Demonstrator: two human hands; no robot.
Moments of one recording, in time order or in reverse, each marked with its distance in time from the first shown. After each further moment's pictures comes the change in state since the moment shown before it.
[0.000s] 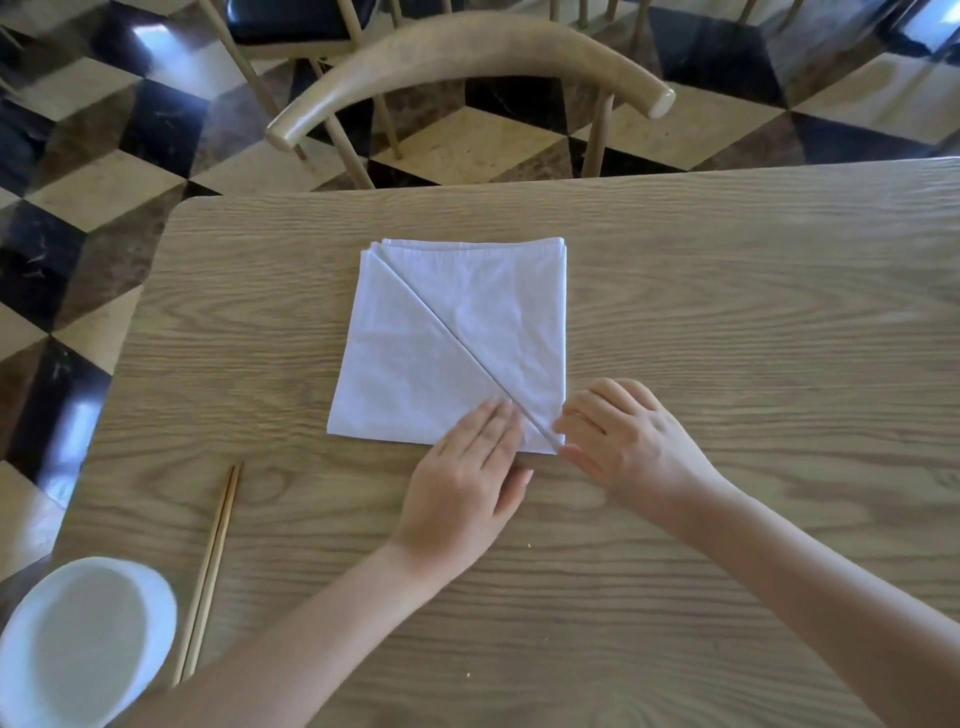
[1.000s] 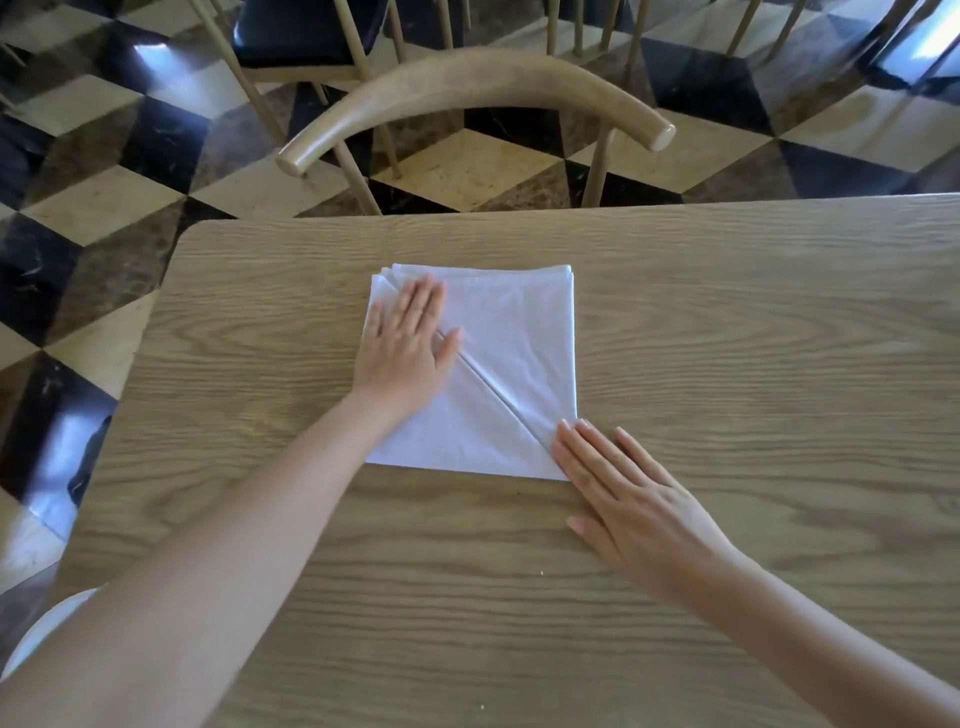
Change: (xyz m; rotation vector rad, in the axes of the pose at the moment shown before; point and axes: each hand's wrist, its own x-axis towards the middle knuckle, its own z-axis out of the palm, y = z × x) left_hand 0.096 -0.124 0.001 0.140 -0.343 -0.391; right_hand -0.019 -0.026 -0.002 -0.010 -0.405 0.190
